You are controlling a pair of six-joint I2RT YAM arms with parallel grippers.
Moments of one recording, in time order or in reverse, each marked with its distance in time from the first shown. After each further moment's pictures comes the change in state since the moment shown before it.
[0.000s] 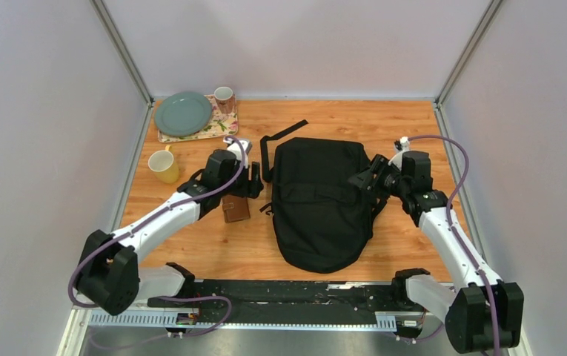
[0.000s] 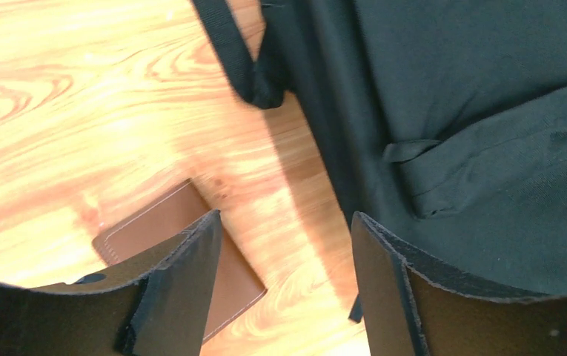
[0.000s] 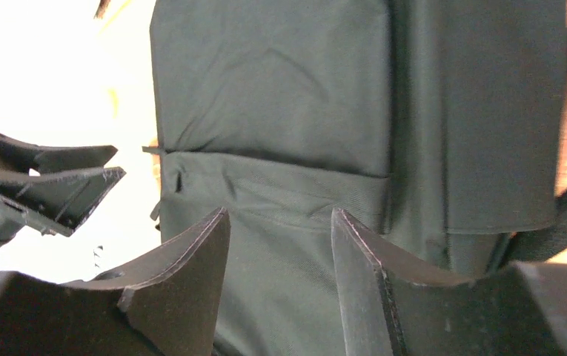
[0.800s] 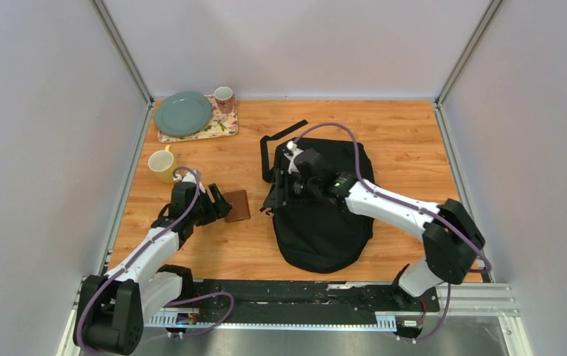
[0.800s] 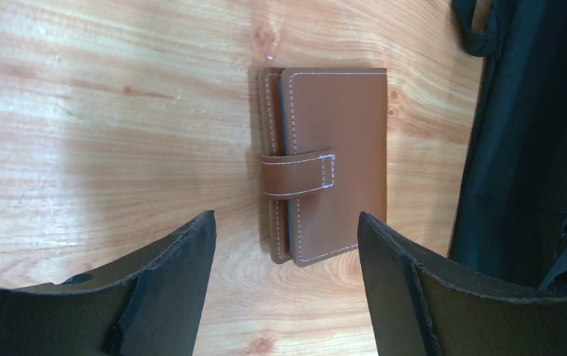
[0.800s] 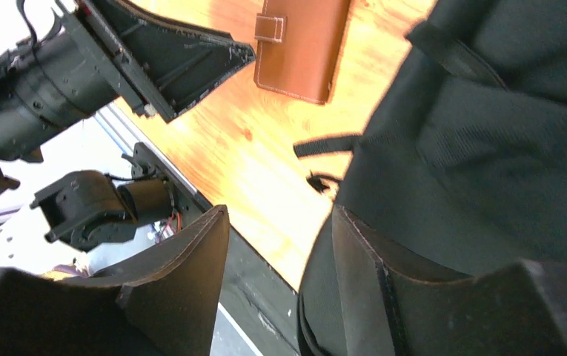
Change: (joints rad) left arm 0.365 -0.296 -0.430 0.050 0.086 -0.264; right arm 0.727 0.463 0.344 0.069 0.146 0.084
